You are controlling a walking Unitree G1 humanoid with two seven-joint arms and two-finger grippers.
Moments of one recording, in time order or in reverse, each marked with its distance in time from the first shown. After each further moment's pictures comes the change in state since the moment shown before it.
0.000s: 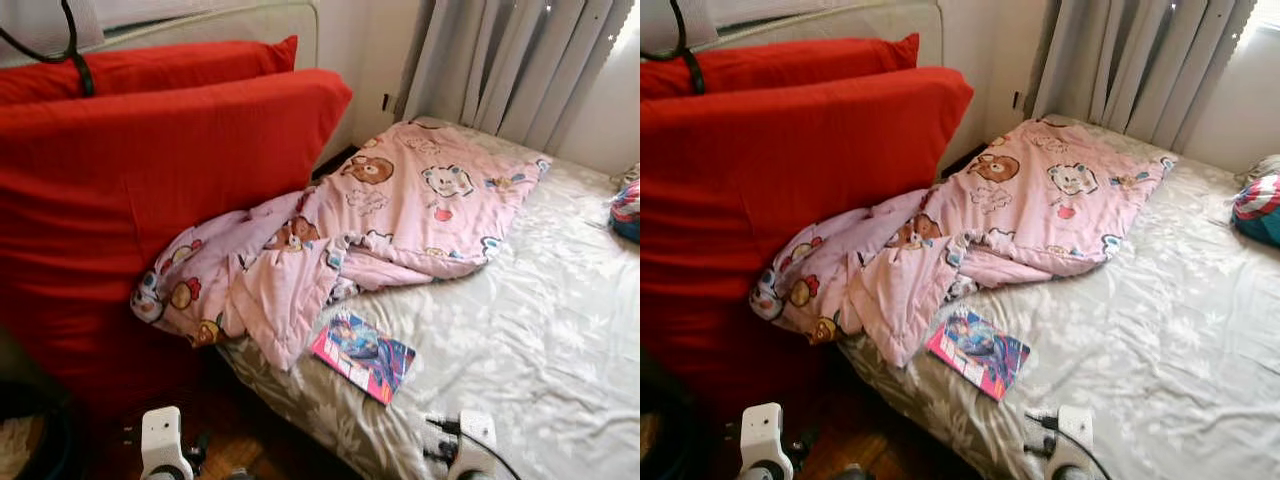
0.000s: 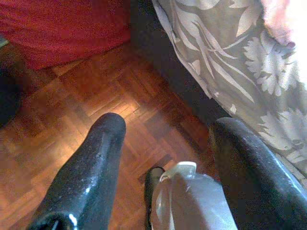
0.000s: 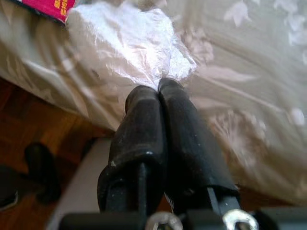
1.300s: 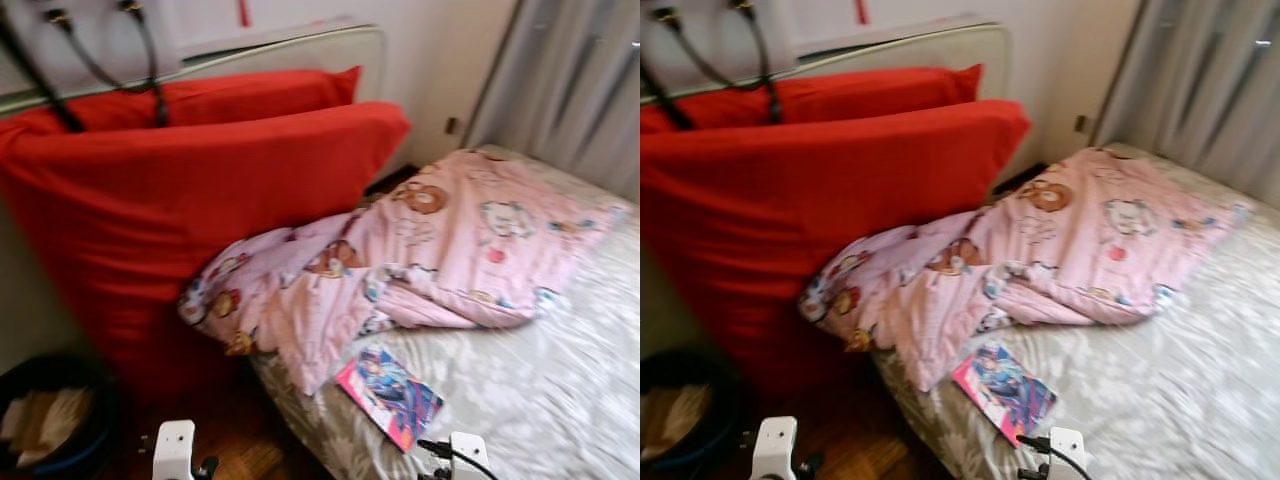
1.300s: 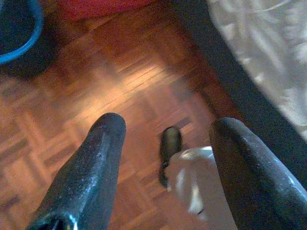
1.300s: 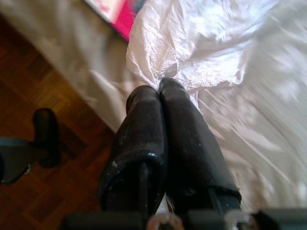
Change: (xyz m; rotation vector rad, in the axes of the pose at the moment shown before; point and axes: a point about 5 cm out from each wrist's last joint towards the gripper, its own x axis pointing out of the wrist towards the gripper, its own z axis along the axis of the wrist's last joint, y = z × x) left arm -0.004 0.003 -0.021 0.128 0.144 -0.028; right arm -0.002 0.008 -0.016 -0.061 0.090 0.009
